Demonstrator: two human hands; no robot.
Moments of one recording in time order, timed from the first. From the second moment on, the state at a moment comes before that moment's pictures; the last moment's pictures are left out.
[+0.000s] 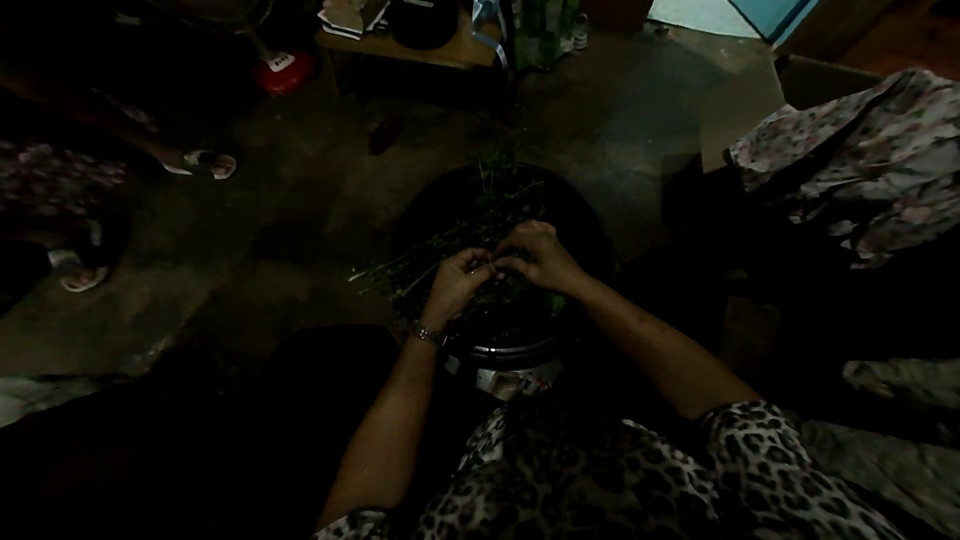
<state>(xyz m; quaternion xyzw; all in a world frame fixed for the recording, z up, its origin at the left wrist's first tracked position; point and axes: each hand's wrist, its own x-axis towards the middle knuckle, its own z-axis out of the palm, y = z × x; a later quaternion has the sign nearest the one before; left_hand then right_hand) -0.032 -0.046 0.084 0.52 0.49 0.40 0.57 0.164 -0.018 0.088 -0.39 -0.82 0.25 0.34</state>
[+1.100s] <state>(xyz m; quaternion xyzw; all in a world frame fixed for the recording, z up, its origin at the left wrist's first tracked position) -0.036 -0.052 0.086 0.42 0.45 0.45 0.65 0.179 -0.011 0.109 -0.47 -0.65 0.39 0.45</state>
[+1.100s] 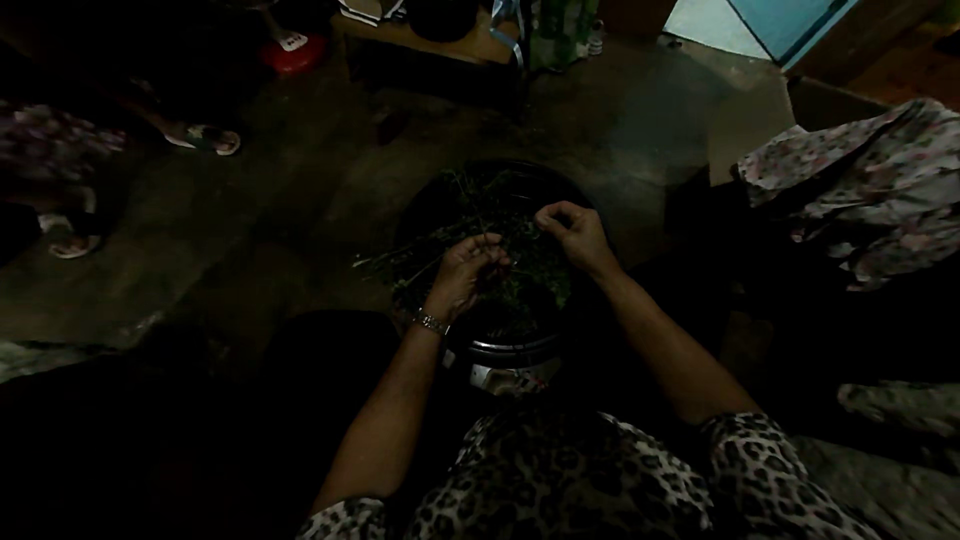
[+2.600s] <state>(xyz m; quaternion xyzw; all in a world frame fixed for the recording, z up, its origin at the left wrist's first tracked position) -0.030 -0.046 0.075 0.34 0.40 0.46 0.71 0.167 -0.009 0.100 -0.38 -0.63 0.58 0.35</state>
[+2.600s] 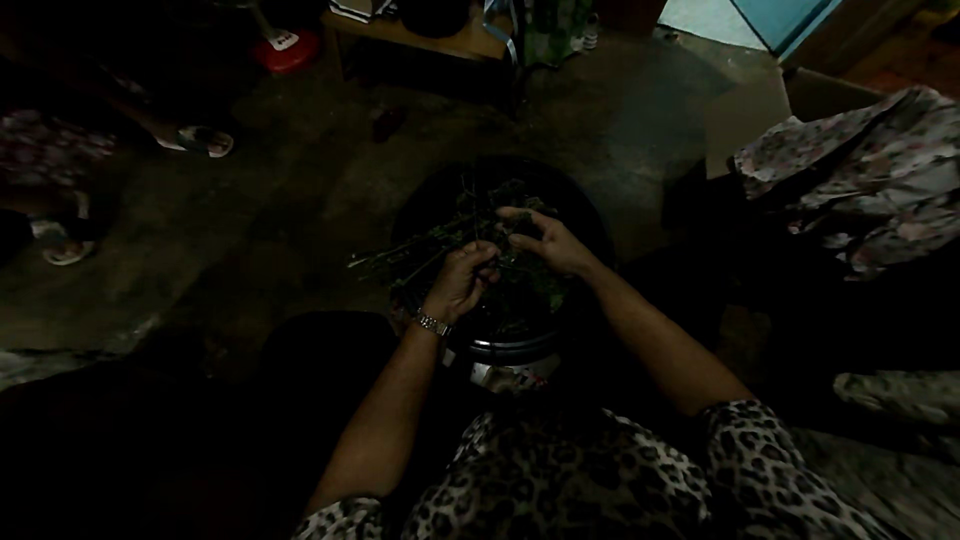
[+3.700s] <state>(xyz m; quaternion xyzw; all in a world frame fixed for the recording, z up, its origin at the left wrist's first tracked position) -0.030 -0.048 0.086 0.51 0.54 0.42 0.52 0.182 -0.008 0.102 -0.42 -0.82 0.26 0.27</state>
